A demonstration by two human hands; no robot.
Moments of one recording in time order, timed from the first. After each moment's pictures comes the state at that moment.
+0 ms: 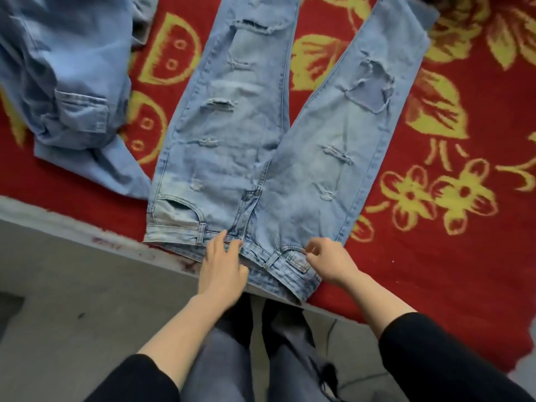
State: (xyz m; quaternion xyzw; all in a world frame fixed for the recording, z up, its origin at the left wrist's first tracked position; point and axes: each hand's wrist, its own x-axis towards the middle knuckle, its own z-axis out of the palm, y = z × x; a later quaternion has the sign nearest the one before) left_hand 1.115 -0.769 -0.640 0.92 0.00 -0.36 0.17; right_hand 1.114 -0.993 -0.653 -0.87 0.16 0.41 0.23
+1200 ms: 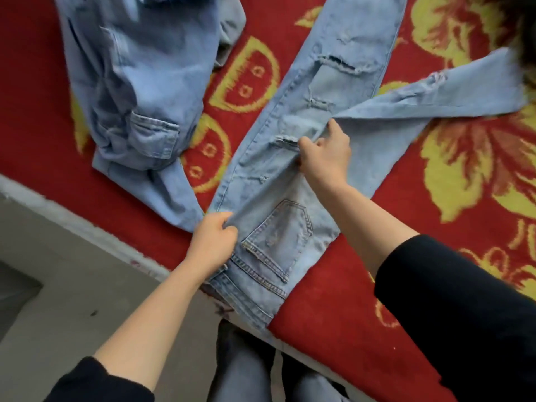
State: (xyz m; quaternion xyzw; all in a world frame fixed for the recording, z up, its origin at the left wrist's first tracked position) left_hand 1.266 -0.673 -0.649 0.83 0.22 -0.27 0.44; right_hand 1.390 -0.847 -0.649 -0.83 0.23 0.05 0.51
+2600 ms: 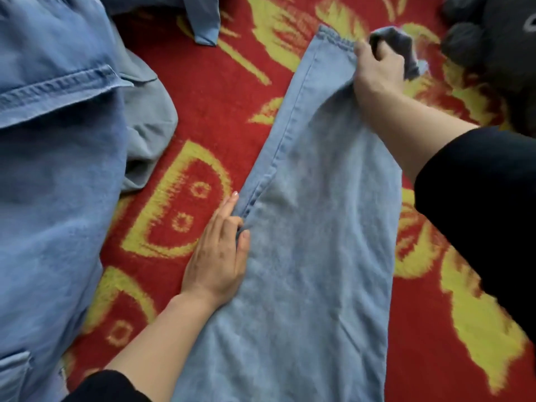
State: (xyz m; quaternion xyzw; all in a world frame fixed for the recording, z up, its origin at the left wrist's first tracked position) left_hand 1.518 -0.735 -0.795 0.92 -0.12 0.03 0.37; right_hand 1.744 -0.963 -0.687 -0.88 0.25 -0.07 0.40
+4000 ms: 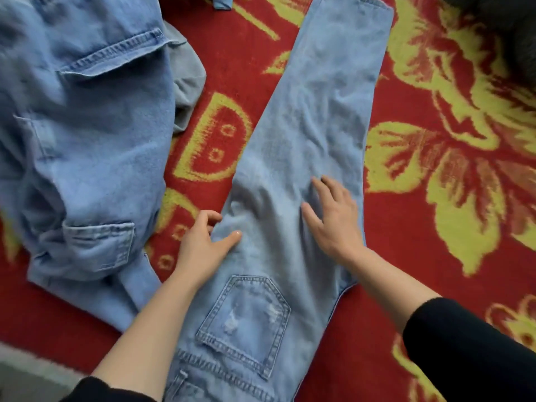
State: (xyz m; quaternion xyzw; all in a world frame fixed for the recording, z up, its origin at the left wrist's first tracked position) left_hand 1.410 -0.666 -0.736 0.86 0.16 -0.20 0.44; right_hand 1.427 -0.906 -0.736 -0.96 0.07 0.11 0.24
